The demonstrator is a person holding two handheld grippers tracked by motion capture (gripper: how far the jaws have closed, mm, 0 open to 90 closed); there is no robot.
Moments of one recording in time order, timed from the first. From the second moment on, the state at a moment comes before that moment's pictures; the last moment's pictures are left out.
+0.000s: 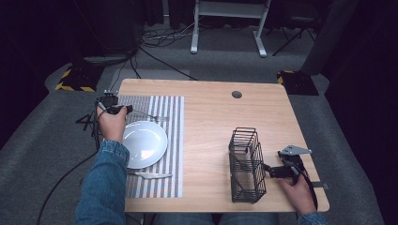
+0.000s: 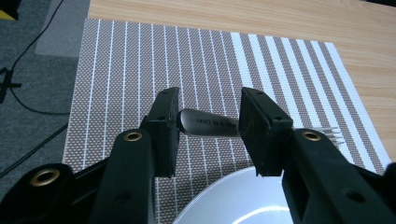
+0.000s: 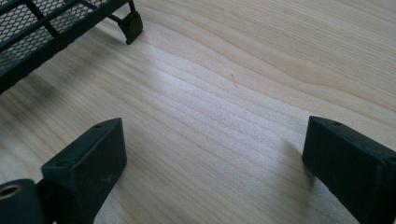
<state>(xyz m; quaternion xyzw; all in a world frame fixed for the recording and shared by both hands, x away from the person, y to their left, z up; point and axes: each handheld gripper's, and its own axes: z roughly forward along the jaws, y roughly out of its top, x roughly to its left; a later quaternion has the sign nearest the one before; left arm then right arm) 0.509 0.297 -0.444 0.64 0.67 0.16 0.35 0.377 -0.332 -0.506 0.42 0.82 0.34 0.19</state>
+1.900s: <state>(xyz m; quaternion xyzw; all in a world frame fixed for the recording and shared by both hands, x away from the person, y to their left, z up) 0.475 0.269 -0.407 0.67 0.60 0.20 0.39 0.377 -0.332 -0.506 0.42 0.82 0.34 0.19</state>
